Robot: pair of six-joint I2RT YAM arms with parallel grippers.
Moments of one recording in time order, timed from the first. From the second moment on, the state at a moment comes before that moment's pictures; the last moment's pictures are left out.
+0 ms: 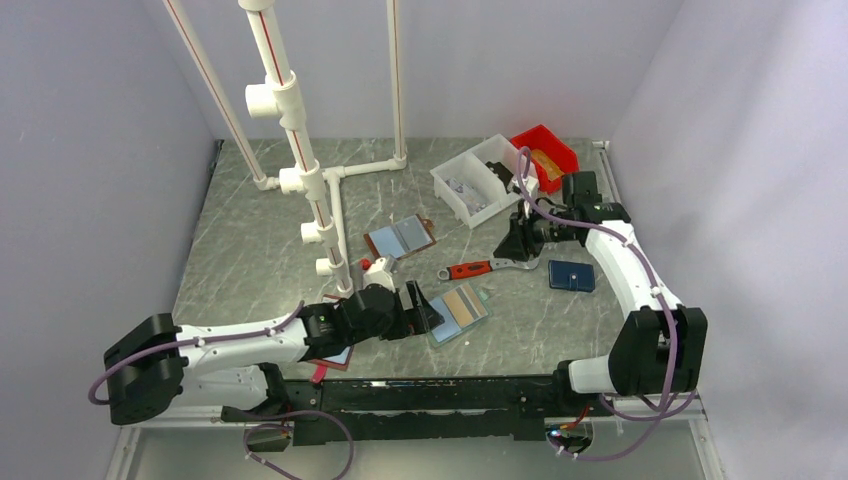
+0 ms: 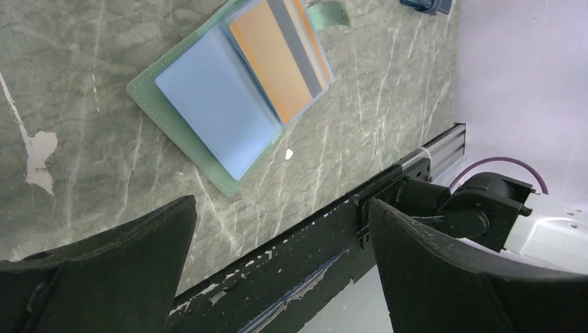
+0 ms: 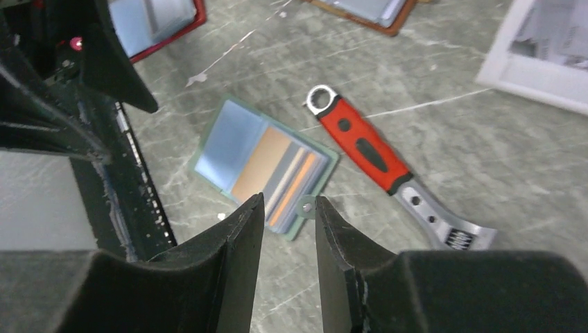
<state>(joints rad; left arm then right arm) -1.13 1.15 0.54 0.04 -0.18 -1.15 0.05 1.36 1.10 -0.79 -0.92 -0.56</state>
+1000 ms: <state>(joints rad) -1.16 1.36 0.68 -0.03 -0.26 -1.19 0.29 1.39 0.89 -0.64 -0.81 -0.50</state>
